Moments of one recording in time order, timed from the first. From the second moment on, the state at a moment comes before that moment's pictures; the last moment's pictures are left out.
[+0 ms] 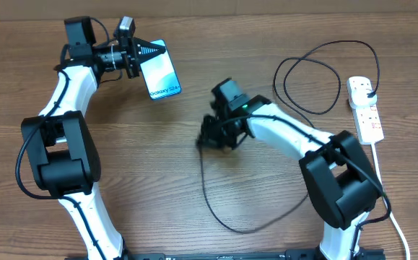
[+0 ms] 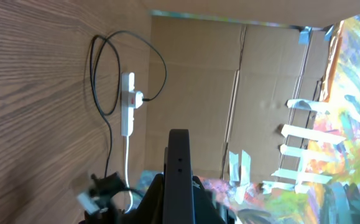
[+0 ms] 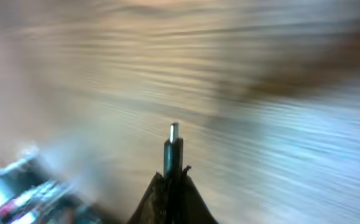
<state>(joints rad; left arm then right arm) 0.13 2.18 1.64 -0.16 1.47 -0.94 0.57 1.99 1.32 -0.53 -0.61 0.79</state>
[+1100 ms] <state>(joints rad) 0.17 2.18 1.64 1.00 1.44 -1.78 0.46 1.99 1.33 0.54 -1.20 1.24</state>
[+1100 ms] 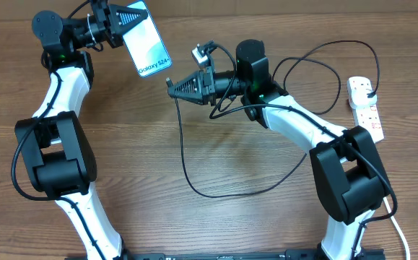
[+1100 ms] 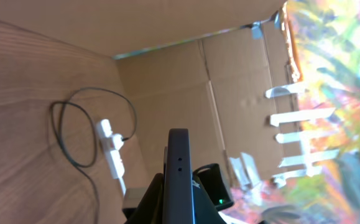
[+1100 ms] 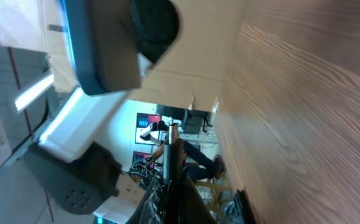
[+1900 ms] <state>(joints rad) 0.16 2.18 1.64 1.04 1.37 -2.04 0.46 1.99 1.33 0.91 -1.23 1.41</state>
